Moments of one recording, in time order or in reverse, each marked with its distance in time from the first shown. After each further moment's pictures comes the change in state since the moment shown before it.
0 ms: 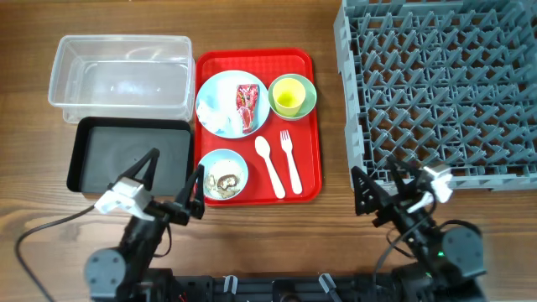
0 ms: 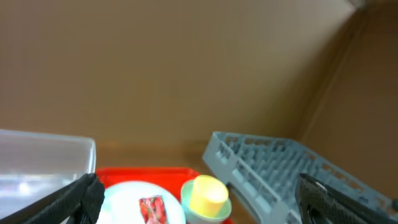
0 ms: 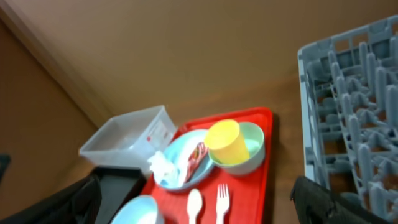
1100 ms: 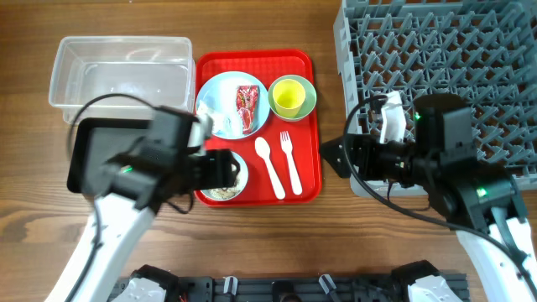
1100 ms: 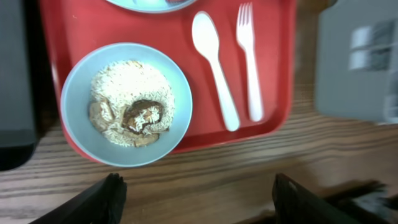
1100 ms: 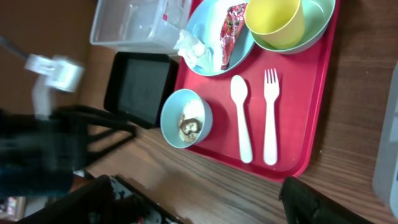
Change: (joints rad) left arm -0.372 1.129 0.759 -0.945 -0.144 -0.091; right arm 0.019 0.872 0.768 -0.644 -0.315 -0.069
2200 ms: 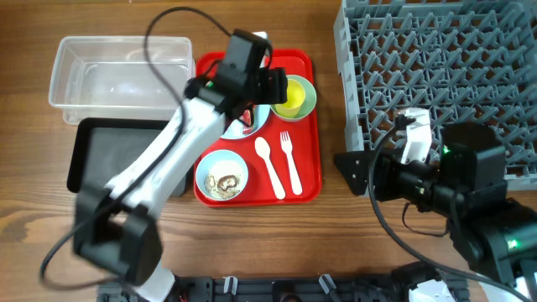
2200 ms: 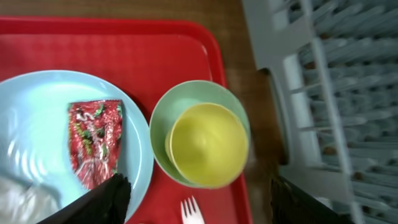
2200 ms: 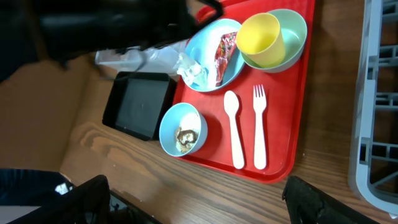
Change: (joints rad) left arm -0.081 0.583 0.404 0.465 -0.126 0.026; right arm 0.000 -0.148 0.003 -0.040 0.087 0.023
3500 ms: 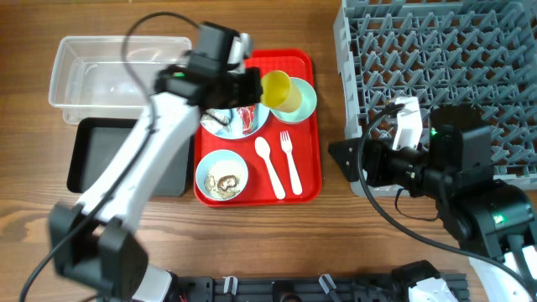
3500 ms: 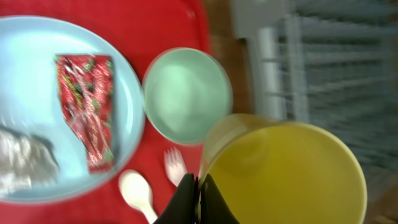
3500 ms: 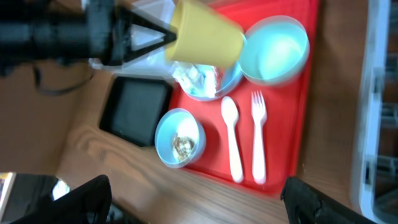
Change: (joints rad) left arm 0.145 -0.105 0.029 -0.213 0.320 -0.006; right arm 0.000 0.067 0.000 0.085 -0.005 -0.013
